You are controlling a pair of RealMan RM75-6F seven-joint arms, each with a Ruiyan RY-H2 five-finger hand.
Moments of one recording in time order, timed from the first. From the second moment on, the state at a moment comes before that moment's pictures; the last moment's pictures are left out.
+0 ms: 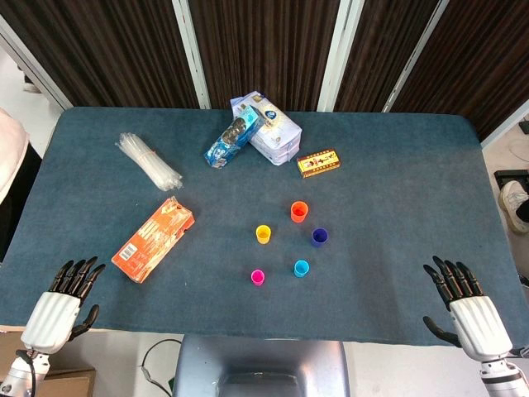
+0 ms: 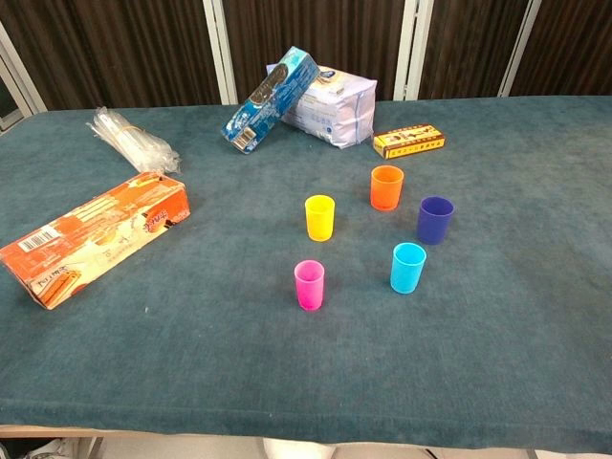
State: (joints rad) left arm -0.12 -1.18 0.06 -1.58 1.69 1.49 0.10; right arm 0.01 -1.10 -0.07 -1.62 -1.72 1.54 -0.07
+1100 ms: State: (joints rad) left arm -0.14 -1.19 0.04 -1.56 1.65 1.46 0.09; right arm 0.61 -1.40 0.23 -1.45 -1.23 0.83 -0.44
